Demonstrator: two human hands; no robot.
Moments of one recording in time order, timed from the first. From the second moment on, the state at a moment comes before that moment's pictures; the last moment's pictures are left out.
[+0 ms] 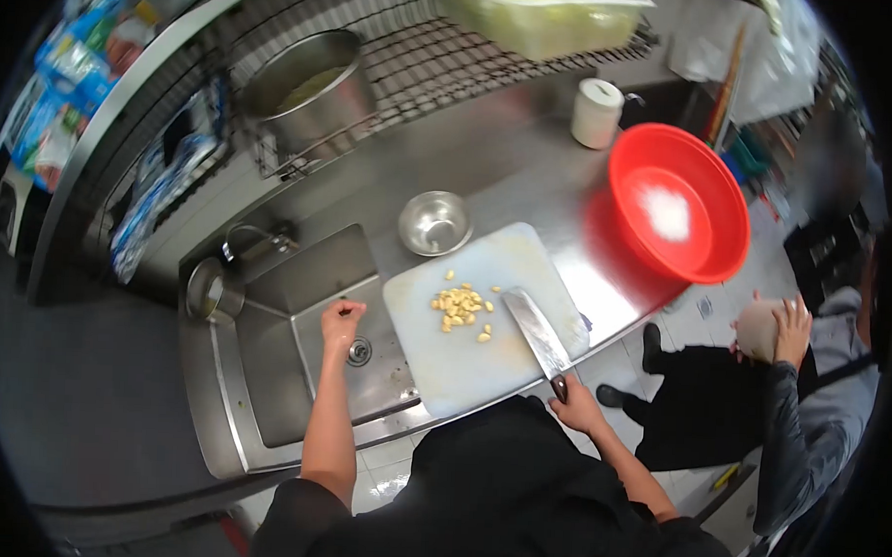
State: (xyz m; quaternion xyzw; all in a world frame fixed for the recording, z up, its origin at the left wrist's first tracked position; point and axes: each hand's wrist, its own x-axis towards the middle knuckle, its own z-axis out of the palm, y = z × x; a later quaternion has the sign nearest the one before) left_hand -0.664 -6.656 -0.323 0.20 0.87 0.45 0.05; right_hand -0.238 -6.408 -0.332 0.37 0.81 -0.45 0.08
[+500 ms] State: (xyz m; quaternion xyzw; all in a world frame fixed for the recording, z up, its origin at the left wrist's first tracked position) left_hand -0.926 -6.700 -0.349 0.09 0.70 0.70 0.10; right_hand -0.264 -6.445 -0.297 0.46 0.81 -0.35 0.10
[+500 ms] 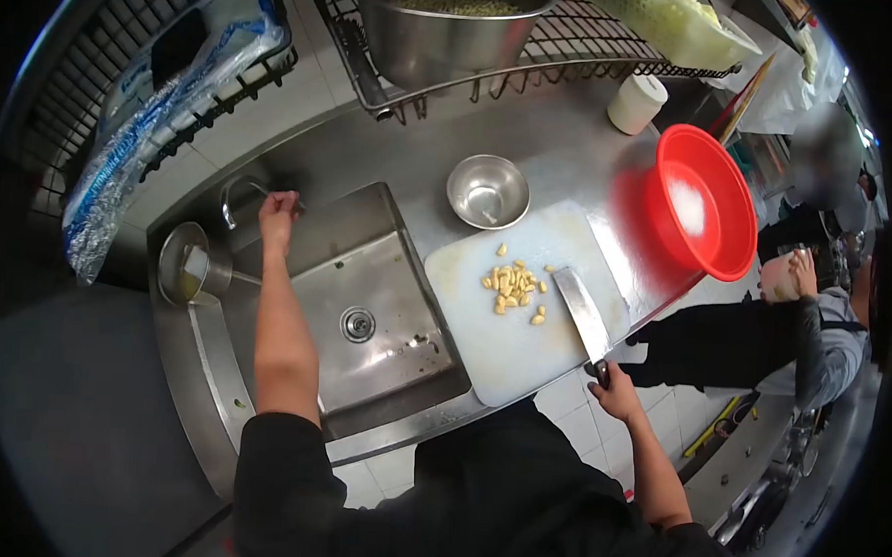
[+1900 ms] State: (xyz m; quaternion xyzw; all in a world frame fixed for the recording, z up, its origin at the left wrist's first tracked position) left_hand -0.701 -6.669 -0.415 0.08 0.93 0.36 0.05; right_hand -0.227 -6.455 -0.321 0.45 0.85 -0.27 0.01
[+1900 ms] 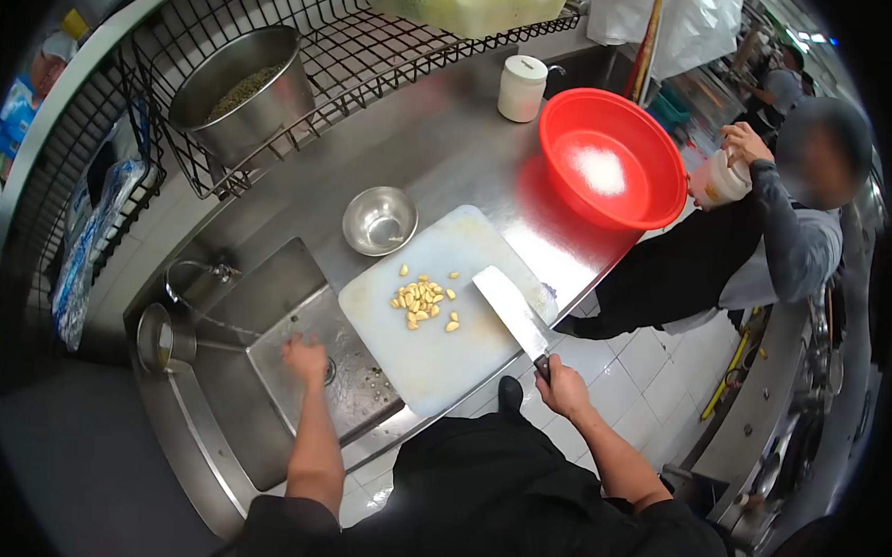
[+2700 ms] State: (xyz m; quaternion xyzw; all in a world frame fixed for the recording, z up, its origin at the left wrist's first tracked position) left_hand -0.581 -6.466 -0.319 0.40 0.86 0.31 -0.07; right_hand -0.213 -6.399 -0.338 0.37 0.87 -0.33 0.03
